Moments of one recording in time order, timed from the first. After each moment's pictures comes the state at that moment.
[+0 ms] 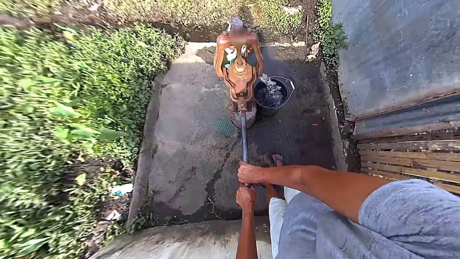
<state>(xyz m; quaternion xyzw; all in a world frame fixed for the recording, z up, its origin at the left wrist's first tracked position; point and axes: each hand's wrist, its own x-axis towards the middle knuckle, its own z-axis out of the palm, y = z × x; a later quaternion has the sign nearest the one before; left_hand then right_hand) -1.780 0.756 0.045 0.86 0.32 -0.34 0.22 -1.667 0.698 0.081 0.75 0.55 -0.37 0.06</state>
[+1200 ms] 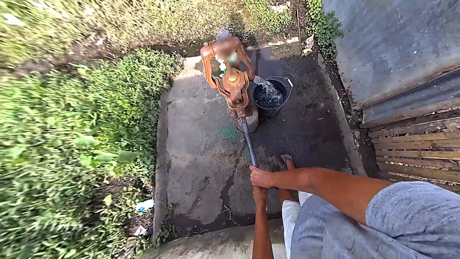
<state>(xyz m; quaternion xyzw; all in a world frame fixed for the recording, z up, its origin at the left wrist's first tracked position) -1.782 0.745 0.028 0.78 0.30 -0.33 0.44 -1.686 0.675 0.067 0.77 0.50 -0.40 0.00</state>
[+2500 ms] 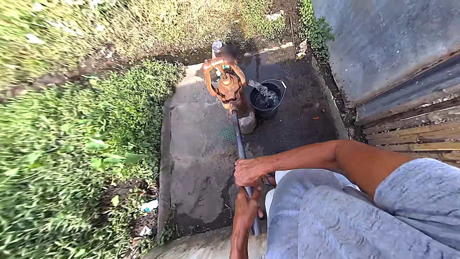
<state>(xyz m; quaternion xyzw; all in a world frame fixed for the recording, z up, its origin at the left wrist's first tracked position) -1.780 0.758 0.269 0.76 0.23 -0.35 0.50 -1.660 0.650 0.260 0.75 0.59 -0.30 -0.08</state>
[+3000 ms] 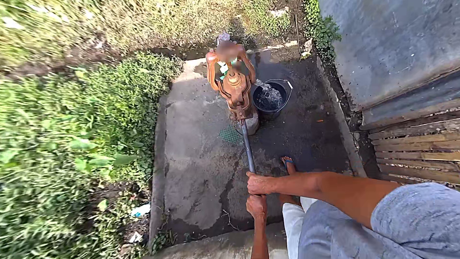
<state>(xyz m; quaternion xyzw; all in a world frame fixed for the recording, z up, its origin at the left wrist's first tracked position) -1.780 0.753 0.058 0.89 0.28 -0.31 0.18 -1.682 0.687 0.086 0.77 0.54 -0.35 -0.01</state>
